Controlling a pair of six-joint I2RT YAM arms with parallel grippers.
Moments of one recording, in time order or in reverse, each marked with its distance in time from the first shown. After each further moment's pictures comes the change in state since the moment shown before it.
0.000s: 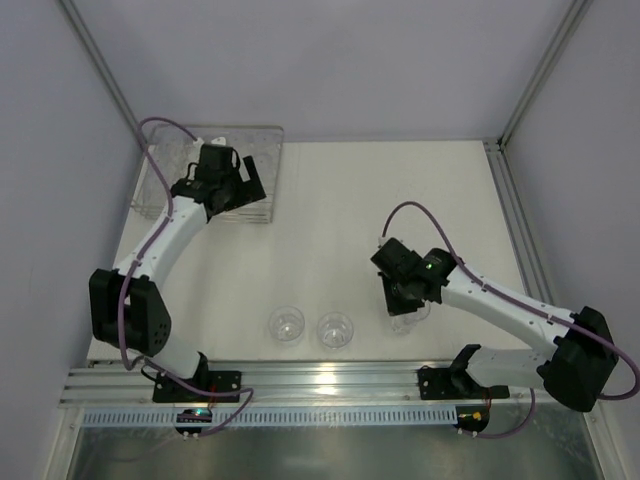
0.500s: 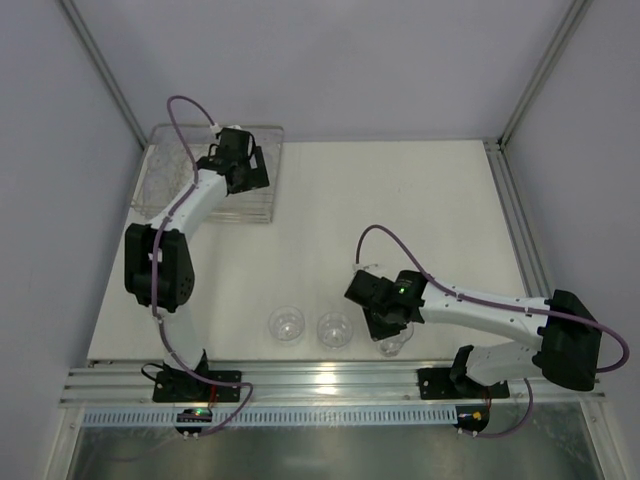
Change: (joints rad) left arm 0.002 0.319 0.245 0.001 -0.157 0.123; right arm 0.304 0.076 -0.064 0.011 0.010 0.173
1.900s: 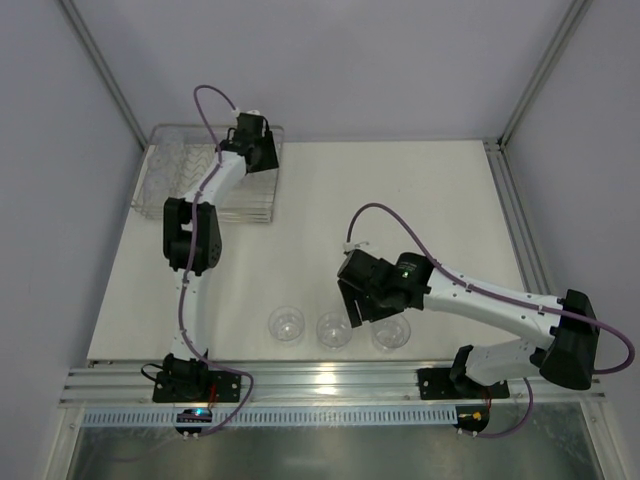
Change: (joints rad) left arm 0.013 0.474 0.510 0.028 0.102 0.044; right arm -0.005 0.021 0.214 -0.069 0.035 -0.069
